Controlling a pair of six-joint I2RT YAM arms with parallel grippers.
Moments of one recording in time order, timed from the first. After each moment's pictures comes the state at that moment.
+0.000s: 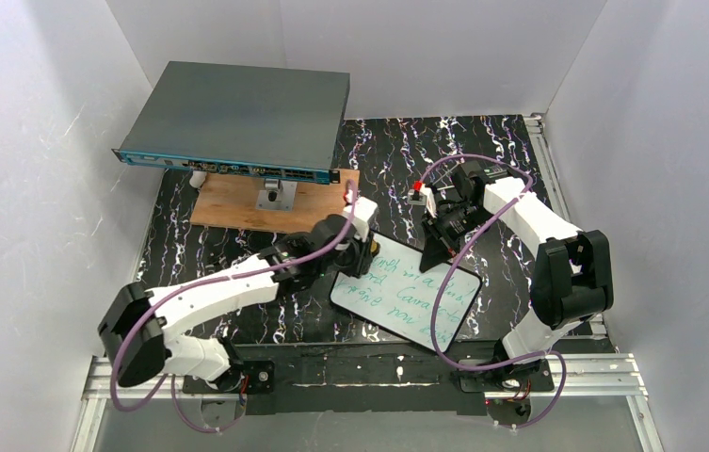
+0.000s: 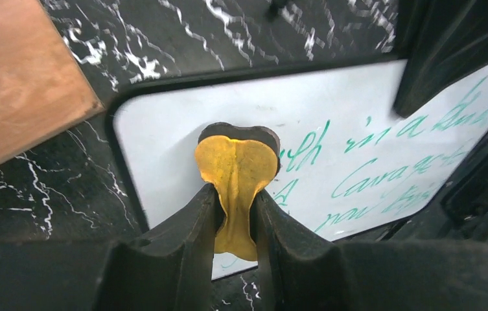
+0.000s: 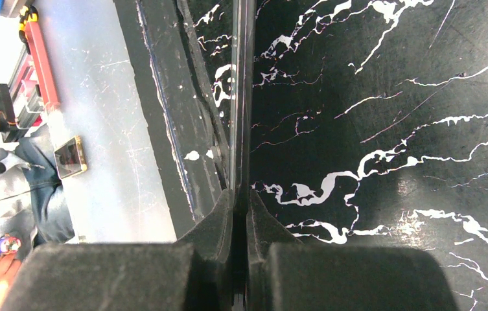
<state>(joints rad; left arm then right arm) -0.96 1.27 0.92 -0.25 -0.14 -0.32 0.30 1.63 1.25 -1.24 -0.93 -0.74</state>
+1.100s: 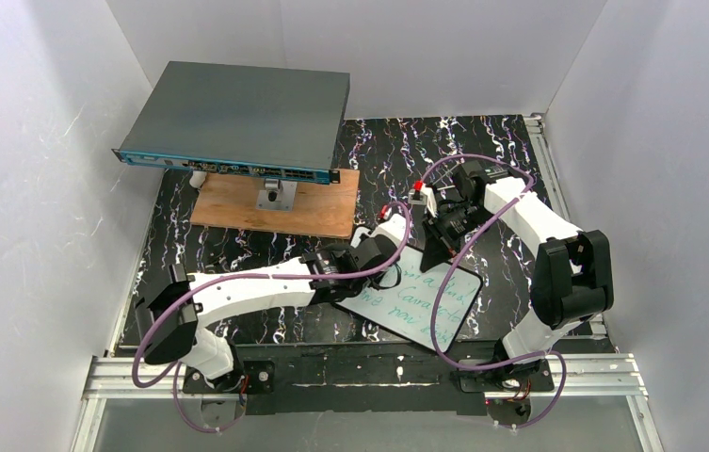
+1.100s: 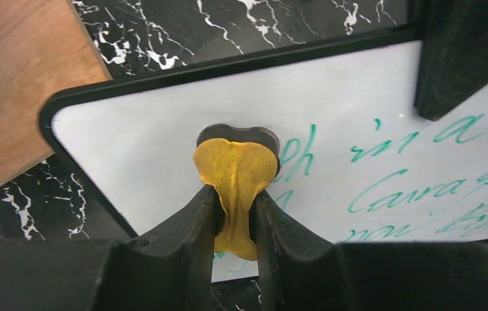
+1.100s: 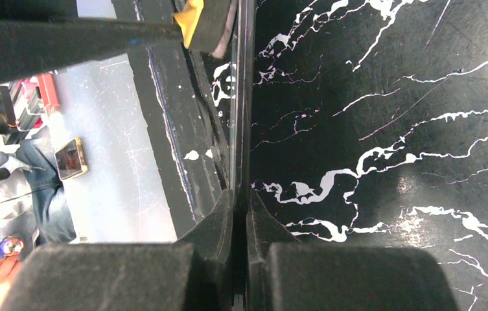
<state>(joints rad) -1.15 1.49 1.08 -0.37 -0.48 -0.28 0.30 1.63 1.25 -1.24 -0.93 -0.74</state>
